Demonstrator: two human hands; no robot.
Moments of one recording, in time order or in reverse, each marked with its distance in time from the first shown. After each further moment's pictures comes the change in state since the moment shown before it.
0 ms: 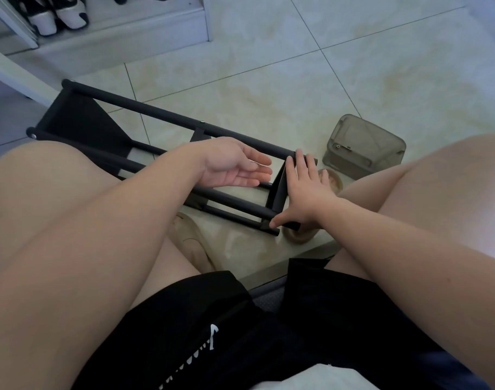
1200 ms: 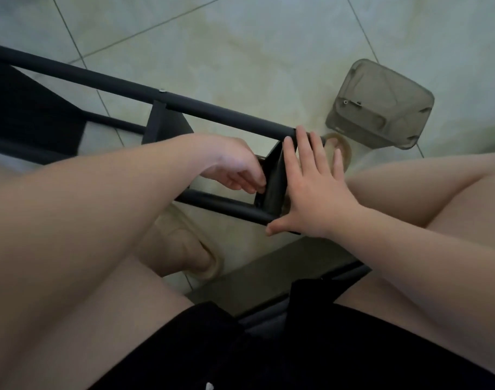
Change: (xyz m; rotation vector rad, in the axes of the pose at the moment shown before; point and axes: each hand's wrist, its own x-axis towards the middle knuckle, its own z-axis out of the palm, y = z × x) left_hand 0.126 -0.018 -0.015 0.600 -0.148 -0.328; right_hand 0.016 0.016 0.006 0.004 -0.001 -0.054
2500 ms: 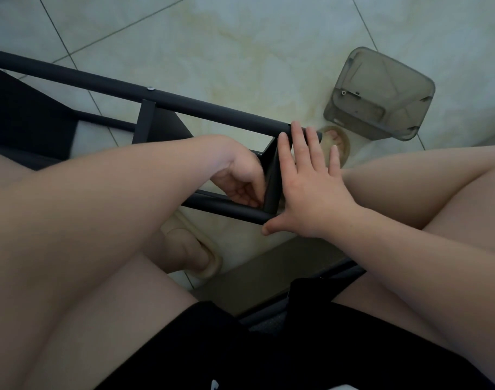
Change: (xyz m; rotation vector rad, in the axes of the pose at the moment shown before) left_hand 0.027 0.009 0.022 0.011 -0.256 -0.180; right_hand -0.002 -0.005 -0.006 0.039 -0.021 0.019
